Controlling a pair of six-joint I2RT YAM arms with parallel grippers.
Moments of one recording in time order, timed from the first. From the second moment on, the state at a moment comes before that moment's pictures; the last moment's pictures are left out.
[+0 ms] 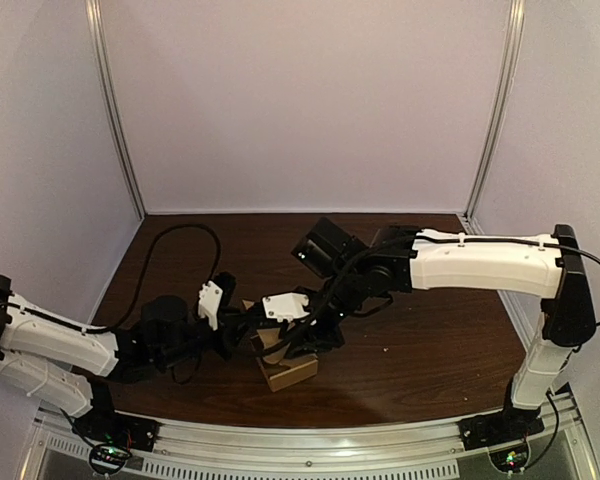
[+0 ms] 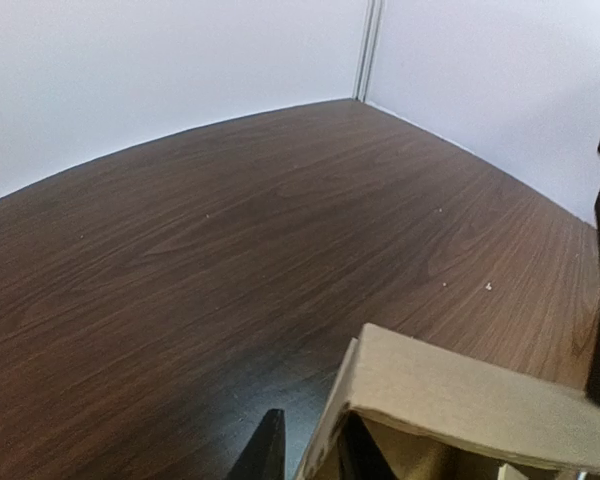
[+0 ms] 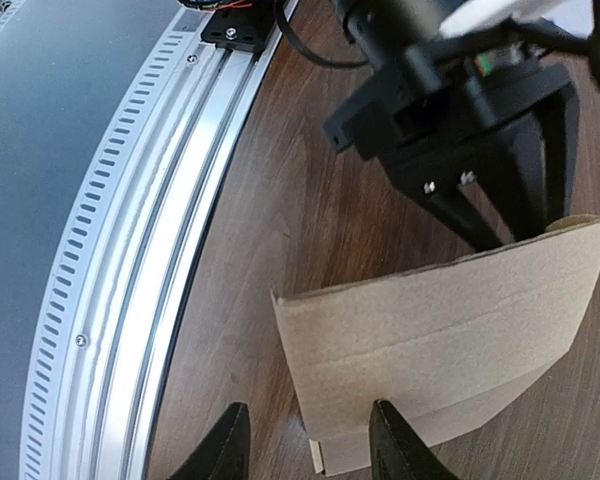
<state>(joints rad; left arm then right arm) -1.03 1.30 0.32 0.70 -0.21 -0.32 1.11 1.77 1.52 -0.73 -0.50 -0.61</state>
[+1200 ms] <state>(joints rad) -1.03 0.95 0.90 -0.59 -1.02 -0.52 1.11 1.90 1.60 -0.77 -0.49 -0.60</state>
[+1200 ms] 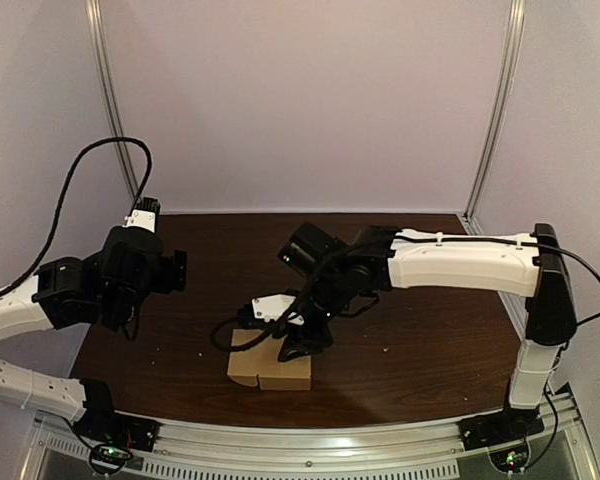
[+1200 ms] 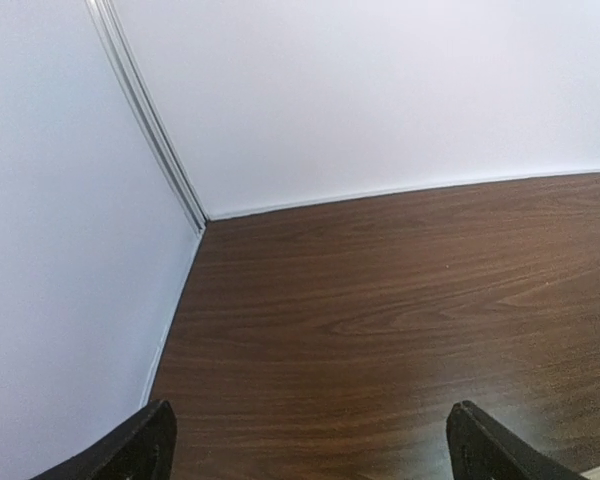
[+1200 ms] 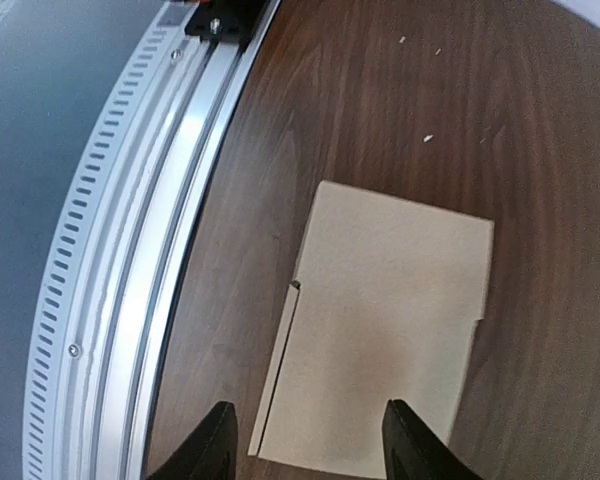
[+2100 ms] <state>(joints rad) -1.03 0.91 0.86 -0.73 -1.05 -0.64 1.02 2.18 1.86 -0.78 -0.41 -0.48</state>
